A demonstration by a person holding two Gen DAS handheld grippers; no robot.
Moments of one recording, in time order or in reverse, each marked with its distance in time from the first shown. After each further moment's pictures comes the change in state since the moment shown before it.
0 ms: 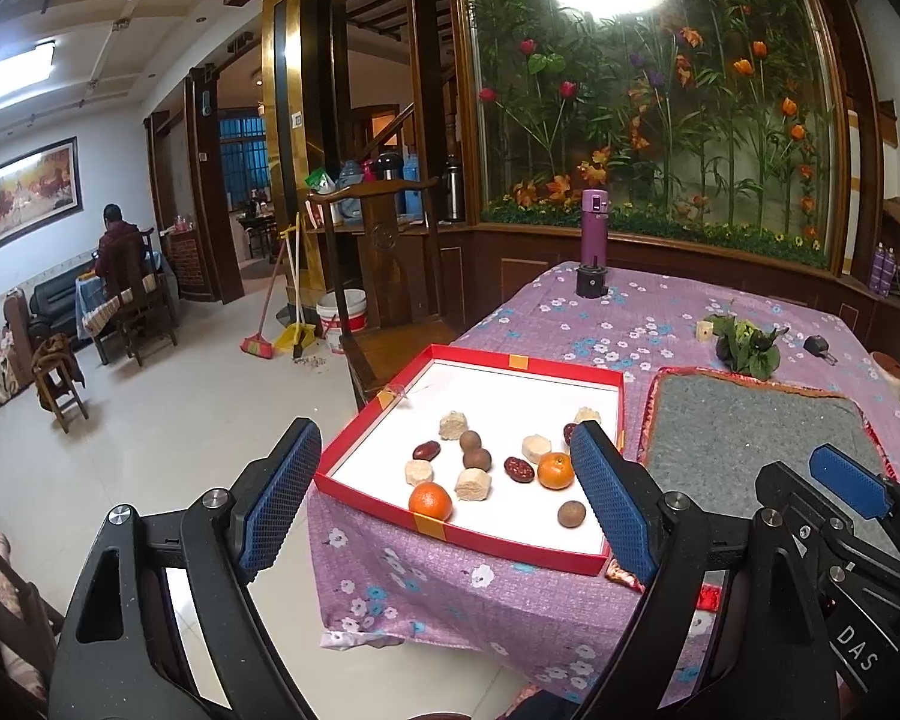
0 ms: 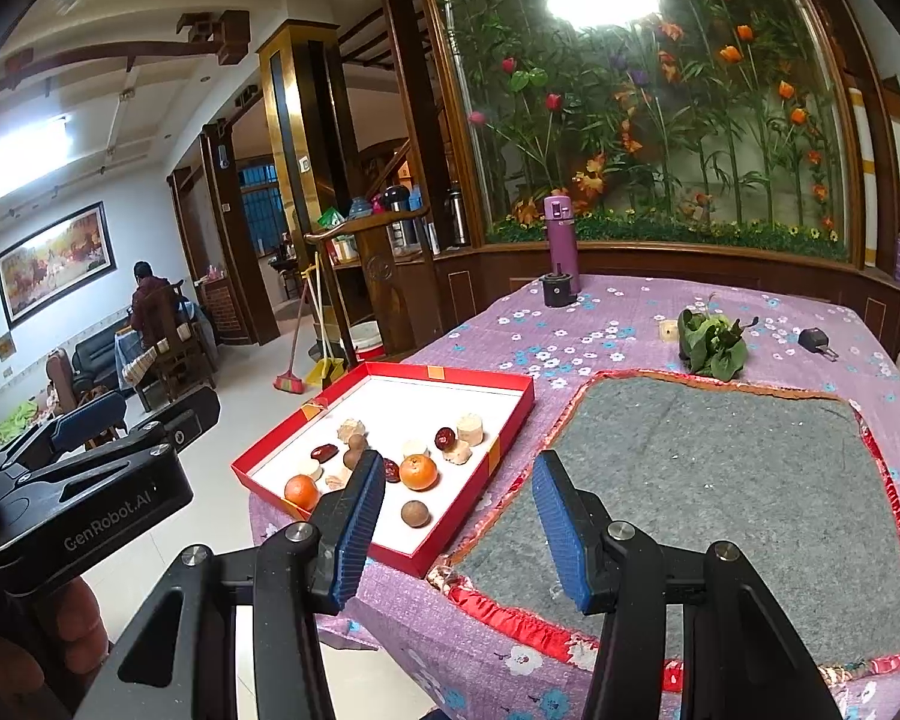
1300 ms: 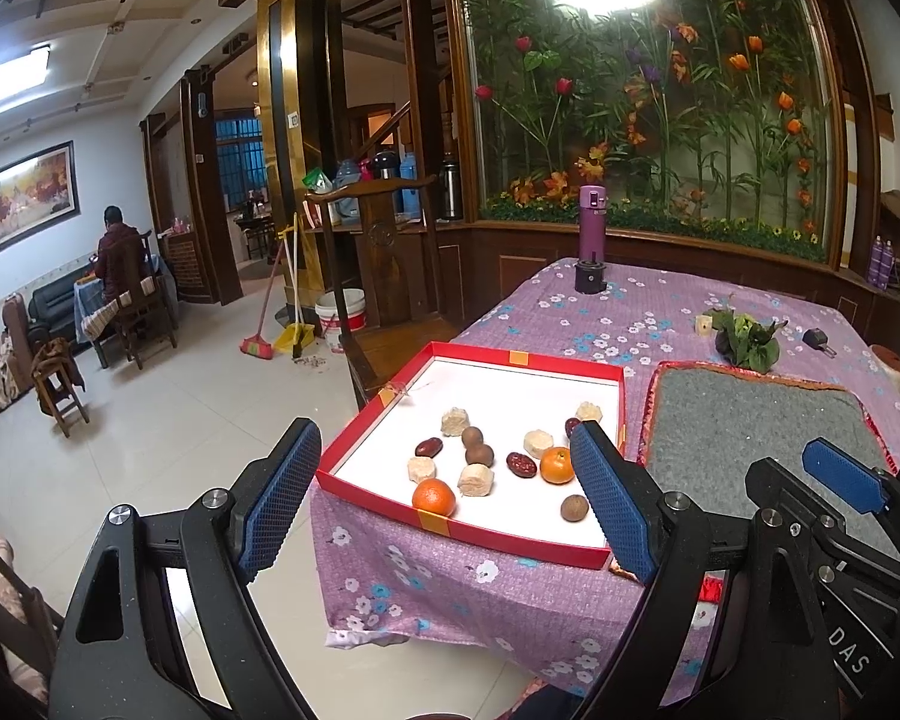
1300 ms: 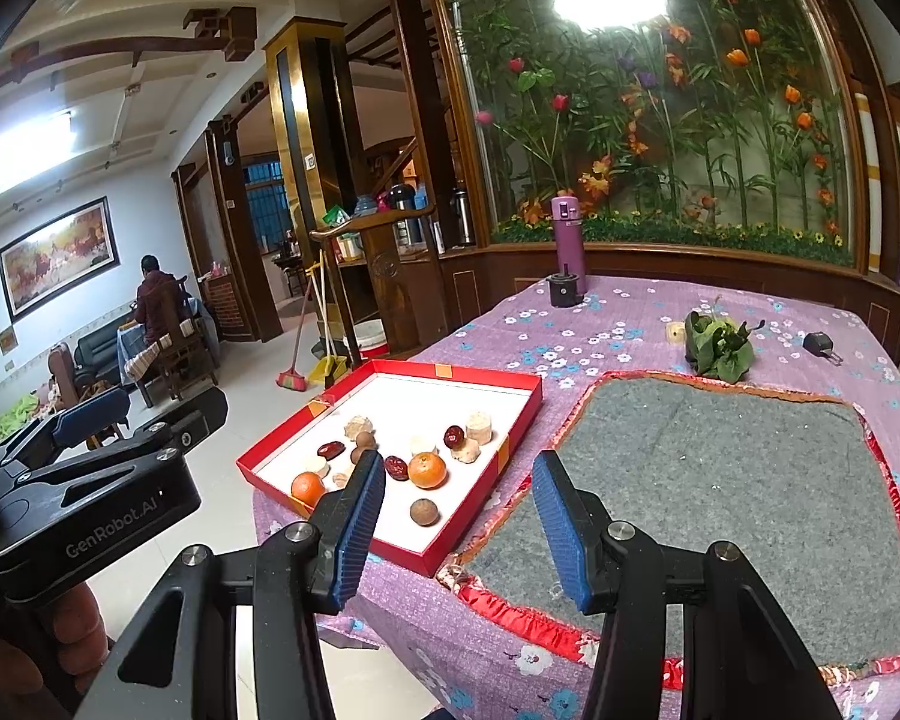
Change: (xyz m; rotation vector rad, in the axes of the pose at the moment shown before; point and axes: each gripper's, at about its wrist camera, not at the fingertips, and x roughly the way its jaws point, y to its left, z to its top) left arm 0.004 0.001 -0.005 0.009 0.005 -0.002; right arm 0.005 0.007 -0.001 -0.011 0.001 0.005
